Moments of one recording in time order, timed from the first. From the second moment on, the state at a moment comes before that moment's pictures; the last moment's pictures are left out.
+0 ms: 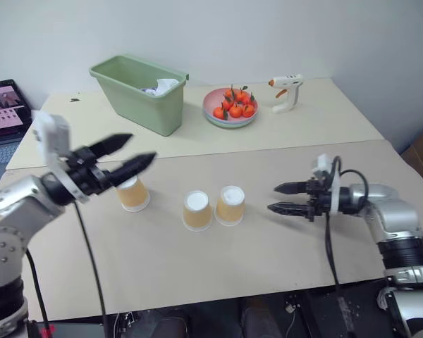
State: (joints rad) left arm -0.29 0.78 0.53 -0.43 -1.06 0.81 -0.53; right arm -0.55 -0.74 -0.03 0.30 0.40 0.47 1.27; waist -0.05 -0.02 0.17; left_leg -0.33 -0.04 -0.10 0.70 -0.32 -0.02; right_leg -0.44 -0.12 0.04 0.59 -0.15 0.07
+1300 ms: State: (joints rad) left arm -0.11 0.73 0.32 -0.19 -0.62 0.65 -0.57; right arm -0.70 -0.63 0.03 0.08 0.46 0.50 1.24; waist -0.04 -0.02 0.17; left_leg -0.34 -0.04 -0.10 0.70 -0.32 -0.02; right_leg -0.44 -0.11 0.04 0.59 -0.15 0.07
